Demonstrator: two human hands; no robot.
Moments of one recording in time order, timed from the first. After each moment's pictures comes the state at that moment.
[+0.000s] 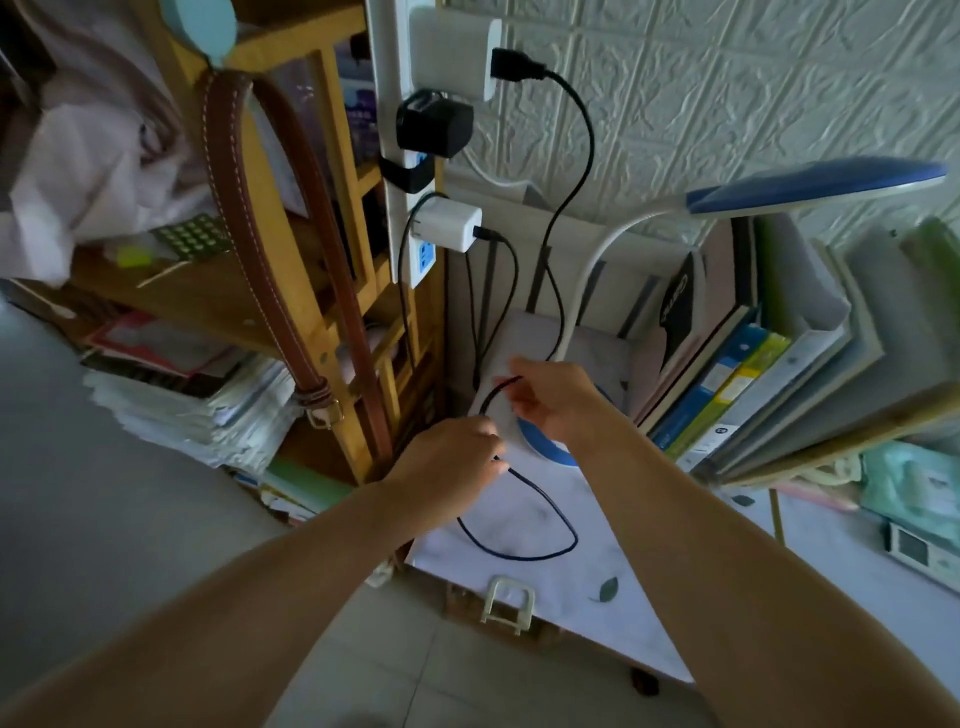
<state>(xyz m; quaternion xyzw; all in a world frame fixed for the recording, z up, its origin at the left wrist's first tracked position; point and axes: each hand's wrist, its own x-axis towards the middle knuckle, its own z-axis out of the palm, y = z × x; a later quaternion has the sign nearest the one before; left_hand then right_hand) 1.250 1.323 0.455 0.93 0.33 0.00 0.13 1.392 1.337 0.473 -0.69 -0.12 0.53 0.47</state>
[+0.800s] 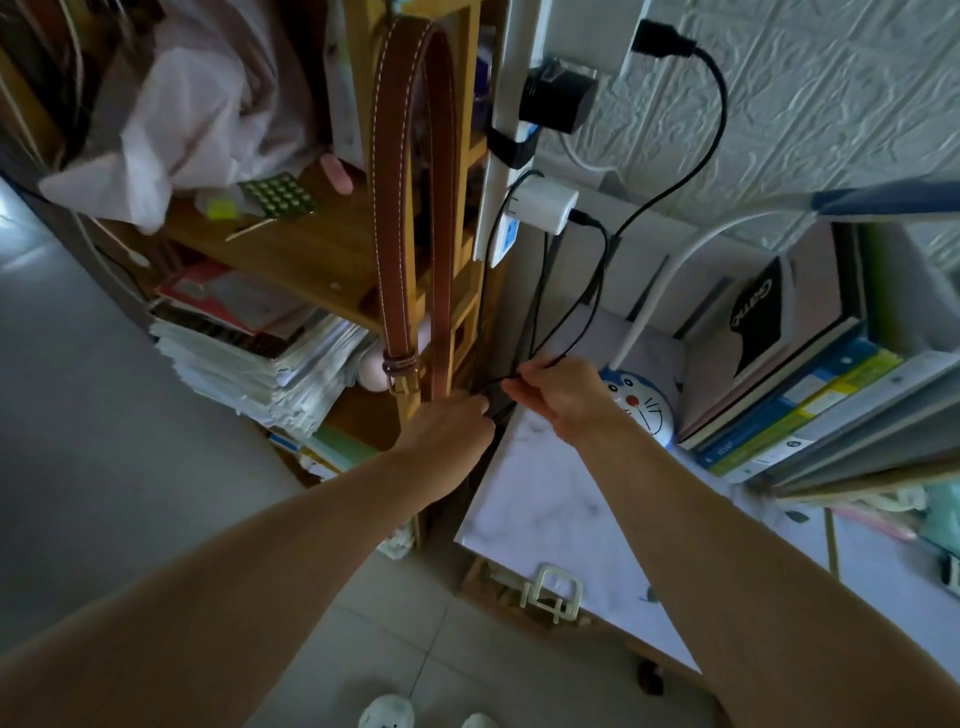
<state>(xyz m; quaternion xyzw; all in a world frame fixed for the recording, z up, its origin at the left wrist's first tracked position) 1.193 1.342 0.454 0.93 0.36 -0.08 0.01 1.341 1.359 0.447 -0.67 -0.14 0.54 0.49</state>
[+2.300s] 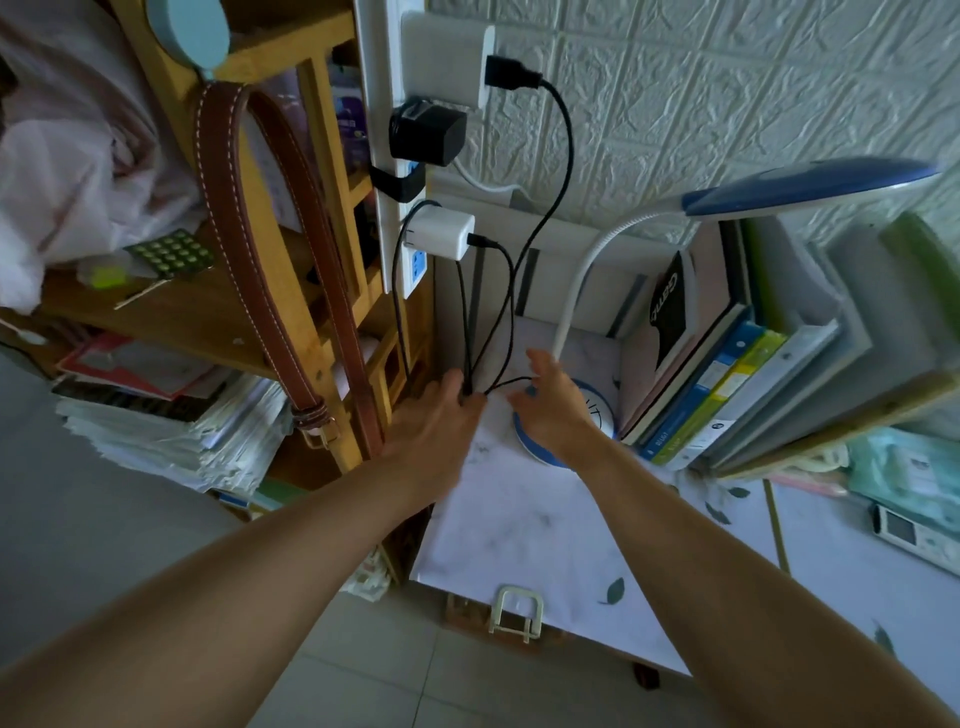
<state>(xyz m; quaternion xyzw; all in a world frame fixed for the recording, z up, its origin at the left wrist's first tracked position) 1.246 1.350 0.462 0.92 0.38 0.00 -0.03 1.393 1.329 0.452 -0.79 -0.42 0.31 0.32</state>
